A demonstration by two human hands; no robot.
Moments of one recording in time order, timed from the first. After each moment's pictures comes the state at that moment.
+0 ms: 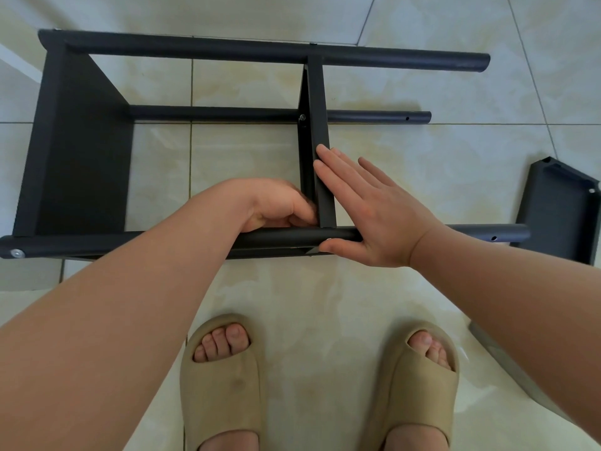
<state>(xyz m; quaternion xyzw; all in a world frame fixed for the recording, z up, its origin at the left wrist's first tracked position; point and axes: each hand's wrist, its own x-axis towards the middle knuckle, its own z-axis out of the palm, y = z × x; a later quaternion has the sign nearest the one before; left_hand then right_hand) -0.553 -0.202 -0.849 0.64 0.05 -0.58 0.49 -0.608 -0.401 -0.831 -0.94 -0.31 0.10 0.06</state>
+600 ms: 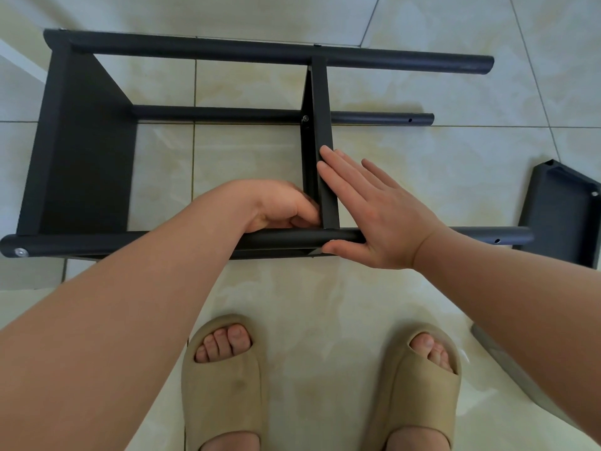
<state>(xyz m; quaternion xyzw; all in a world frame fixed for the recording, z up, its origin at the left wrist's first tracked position) -0.553 -0.203 -0.852 0.63 0.05 -0.58 0.51 -0.609 -0.401 -0.832 -0.94 -0.31 0.10 0.06</state>
